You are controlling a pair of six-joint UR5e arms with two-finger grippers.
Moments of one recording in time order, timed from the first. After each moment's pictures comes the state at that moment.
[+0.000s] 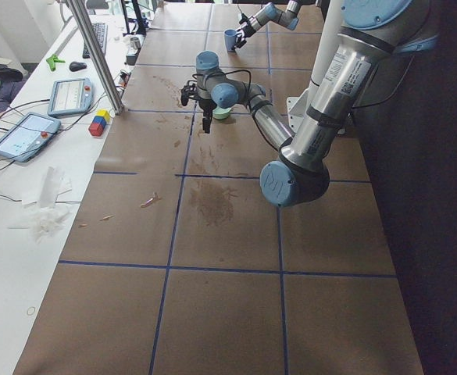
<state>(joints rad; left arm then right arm) -0.79 -2.05 -1.83 -1.58 -2.09 -0.97 0.41 -1.90 1.58 -0.21 1.04 1.08</state>
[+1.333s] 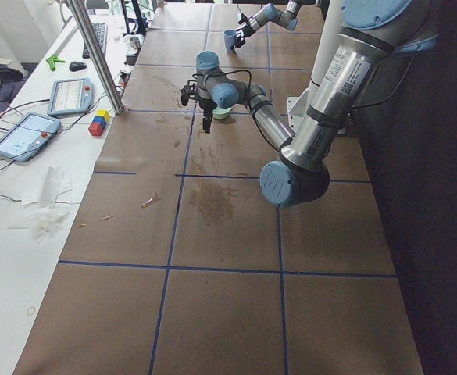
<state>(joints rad) -0.79 -2.05 -1.83 -1.58 -2.09 -0.97 0.42 -1.89 1.56 -0.20 1.03 1.08</state>
